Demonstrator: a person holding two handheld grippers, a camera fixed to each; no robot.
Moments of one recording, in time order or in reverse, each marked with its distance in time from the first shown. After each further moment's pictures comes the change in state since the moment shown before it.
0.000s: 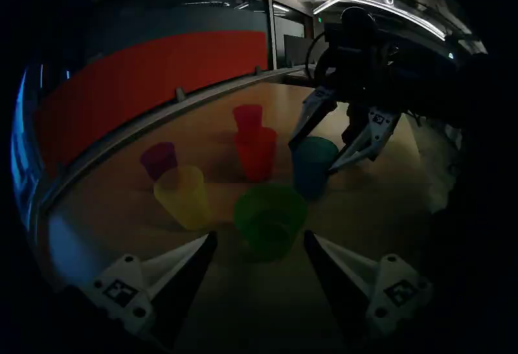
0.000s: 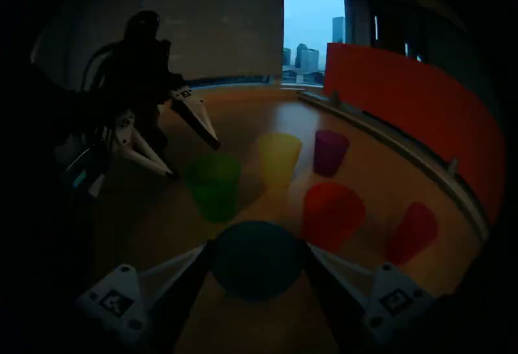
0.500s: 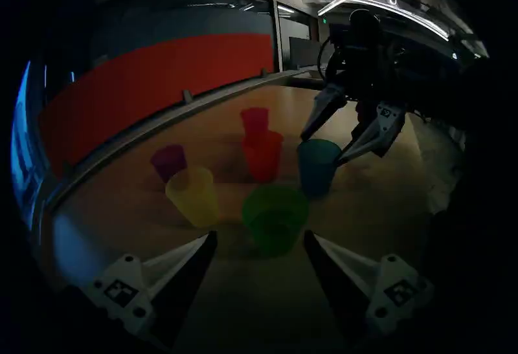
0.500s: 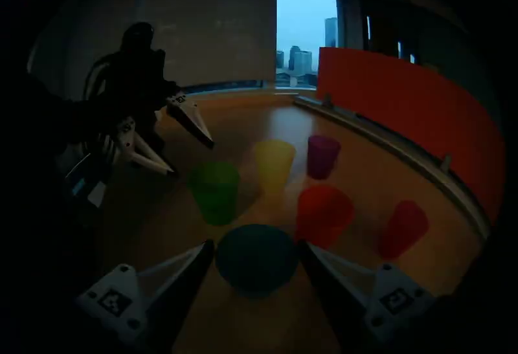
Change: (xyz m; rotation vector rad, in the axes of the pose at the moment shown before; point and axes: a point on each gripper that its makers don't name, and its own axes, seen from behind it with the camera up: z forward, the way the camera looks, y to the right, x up) left arm 0.004 -0.006 -0.016 0.039 0.010 -0.005; right arm 0.010 -0.002 -0.024 -0.026 0.022 0.027
